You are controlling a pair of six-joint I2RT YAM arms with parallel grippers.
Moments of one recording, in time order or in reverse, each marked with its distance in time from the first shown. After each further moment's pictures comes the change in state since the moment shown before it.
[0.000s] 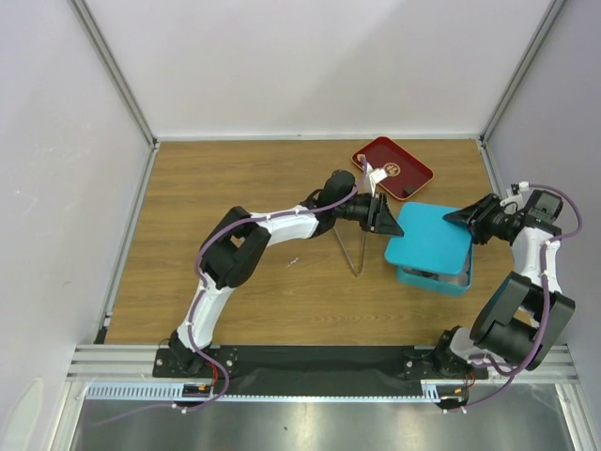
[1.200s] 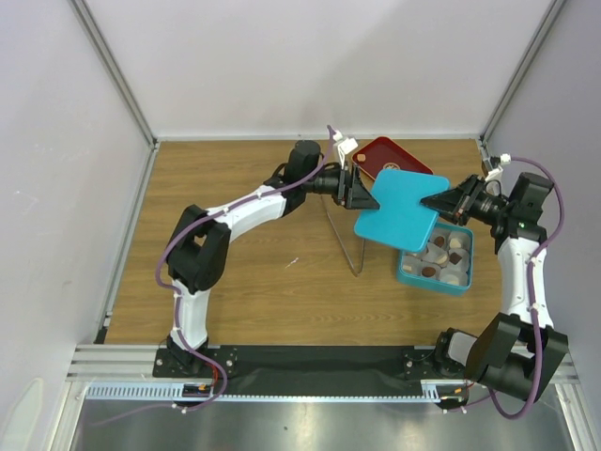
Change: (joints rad) left arm 0.156 -0.215 -0.029 -0.178 0.075 0.208; right arm 0.174 -0.181 -0.015 0.291 -0.343 0.256
